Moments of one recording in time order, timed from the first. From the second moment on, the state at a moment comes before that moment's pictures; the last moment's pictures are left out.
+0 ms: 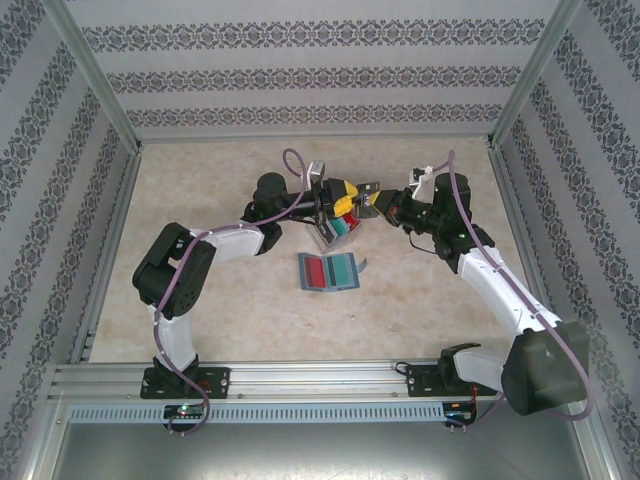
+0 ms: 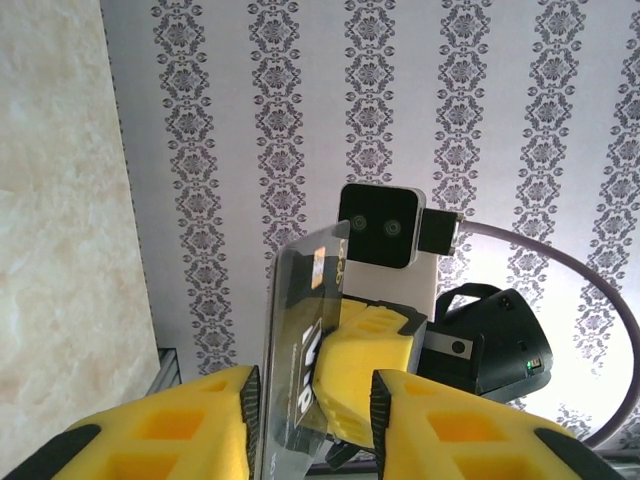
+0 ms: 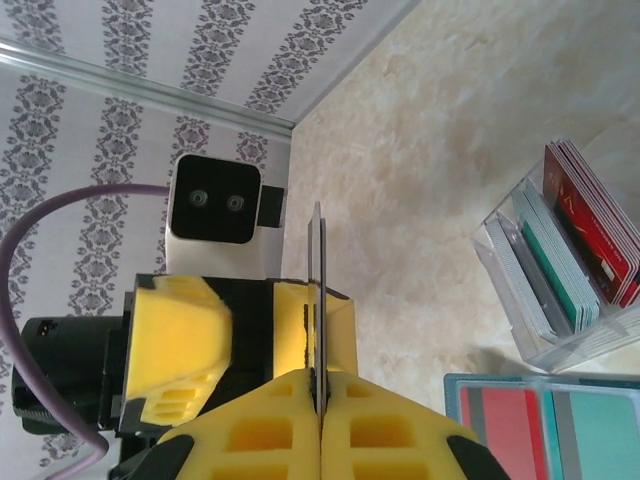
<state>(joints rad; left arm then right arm) -0.53 1.89 1.11 0.90 0.81 -1.59 0.19 1.21 0.85 -0.04 -0.67 0.99</state>
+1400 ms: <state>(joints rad) -0.55 1.89 1.14 0.89 0.85 -1.60 0.21 1.26 0.91 -0.07 -0.67 0.94</state>
